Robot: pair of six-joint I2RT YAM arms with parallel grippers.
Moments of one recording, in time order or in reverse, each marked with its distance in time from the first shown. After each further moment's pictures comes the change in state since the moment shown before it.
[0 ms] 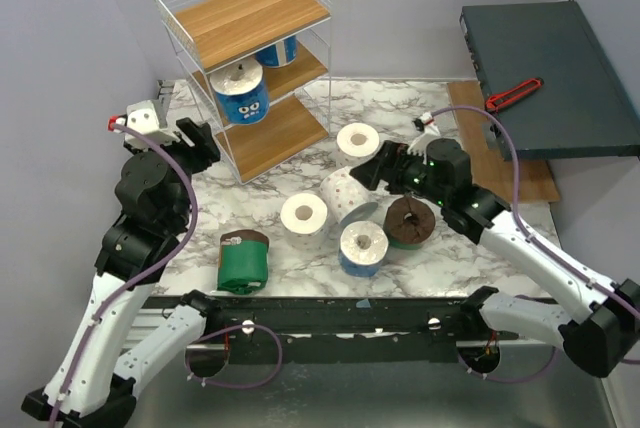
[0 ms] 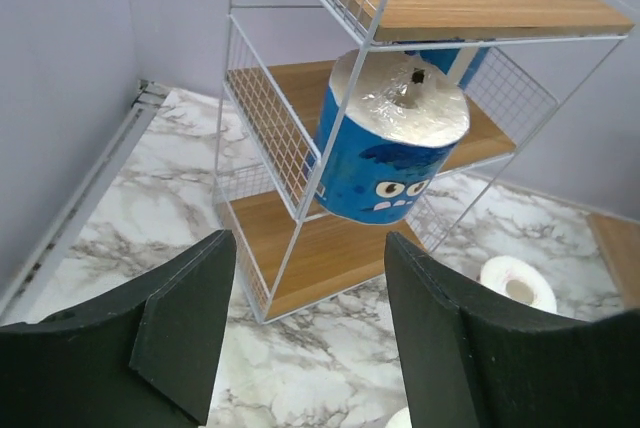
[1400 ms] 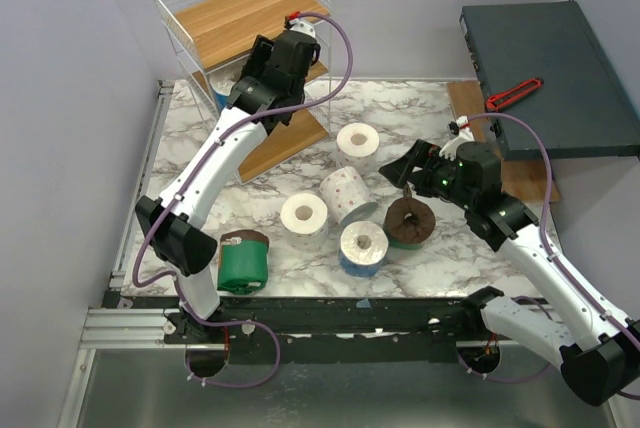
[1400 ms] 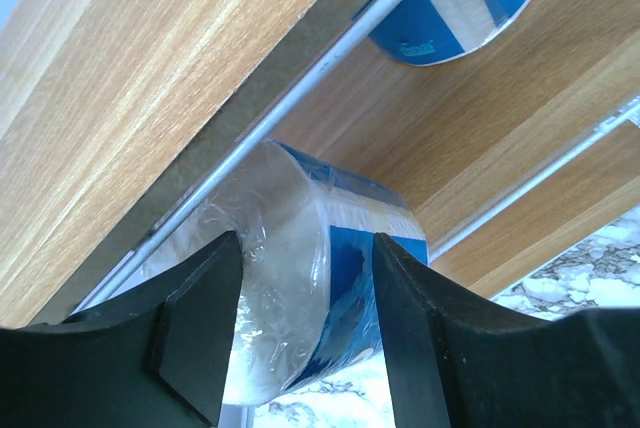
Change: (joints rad) left arm -0.086 1.010 0.824 -0.305 -0.264 0.484; right arm -0.138 -0.114 -0.019 -0.148 -0.006 0.017
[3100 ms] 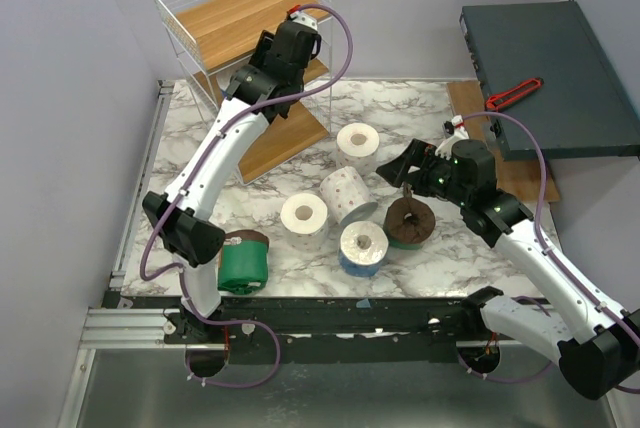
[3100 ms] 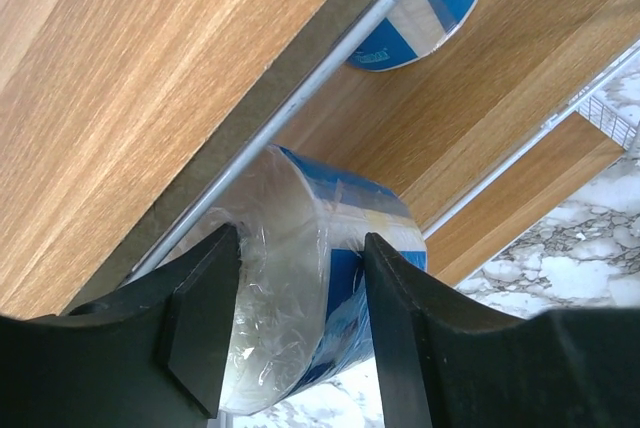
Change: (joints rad) left arm 0.011 0.079 0.179 -0.156 0.111 -0.065; right arm 0.000 0.037 0.000 0.014 -0.015 0.005
